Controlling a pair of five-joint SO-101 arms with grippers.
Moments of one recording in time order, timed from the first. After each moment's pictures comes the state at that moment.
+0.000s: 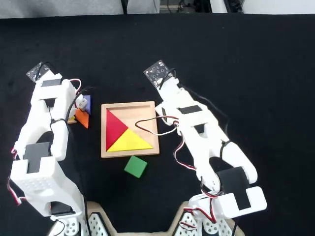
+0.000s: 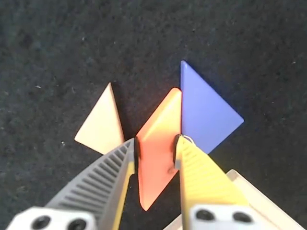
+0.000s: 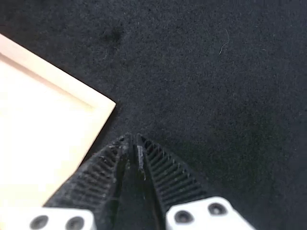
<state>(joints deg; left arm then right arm) -13.5 16.0 15.6 57.3 36.9 -14.0 -2.9 44.2 21.4 24.4</state>
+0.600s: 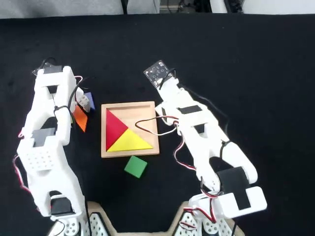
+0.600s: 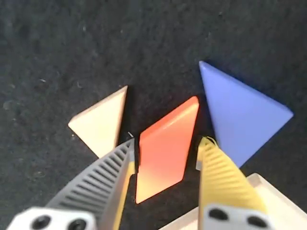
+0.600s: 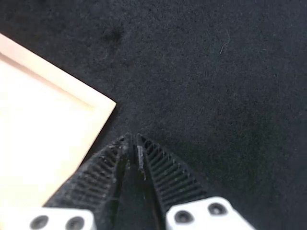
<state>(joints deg) -12.8 32.7 -6.4 75.6 35.3 -14.0 -2.9 44.2 21.4 24.5</state>
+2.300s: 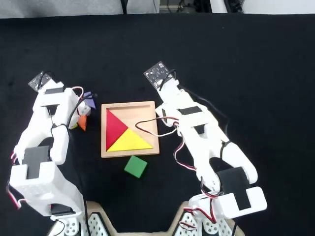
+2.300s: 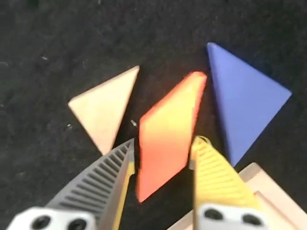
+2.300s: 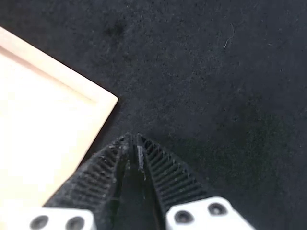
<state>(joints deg) -12.7 12.4 23.9 51.9 39.5 -14.0 -2.9 45.0 21.4 24.5</state>
